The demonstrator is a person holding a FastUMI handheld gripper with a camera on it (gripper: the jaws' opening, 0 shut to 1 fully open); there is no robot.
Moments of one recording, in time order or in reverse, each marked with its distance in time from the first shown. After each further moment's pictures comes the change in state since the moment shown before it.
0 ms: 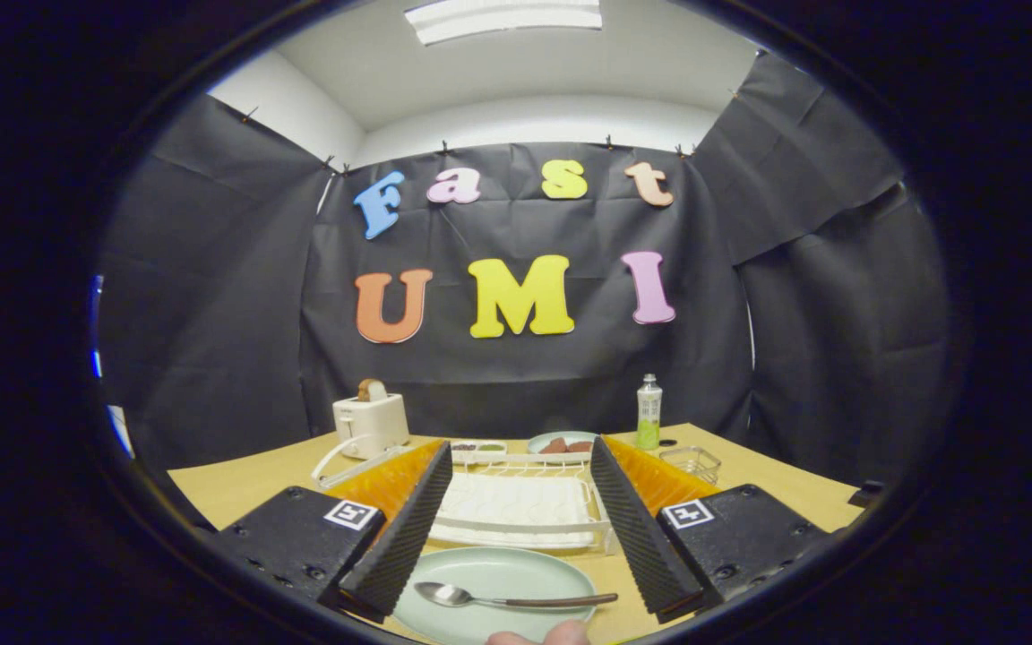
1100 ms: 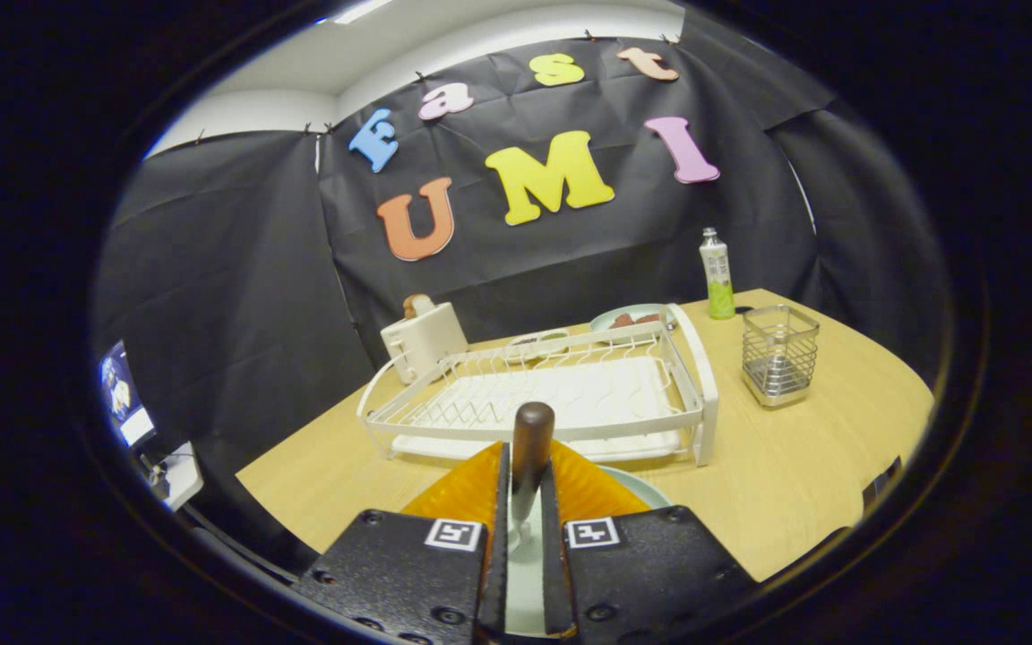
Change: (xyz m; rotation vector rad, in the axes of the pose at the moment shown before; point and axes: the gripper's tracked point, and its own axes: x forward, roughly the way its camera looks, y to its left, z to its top) arm 0.030 0.020 -0.091 0.182 0.397 0.224
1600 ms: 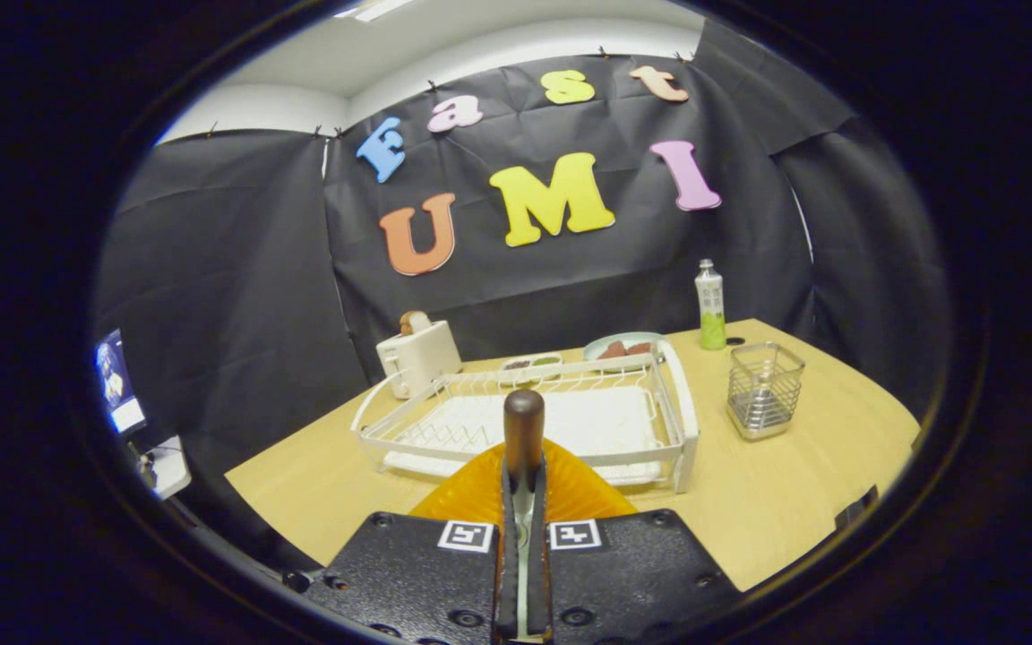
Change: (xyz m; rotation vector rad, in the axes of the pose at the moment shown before) arm -0.005 0.009 0.011 -0.039 -0.041 -0.008
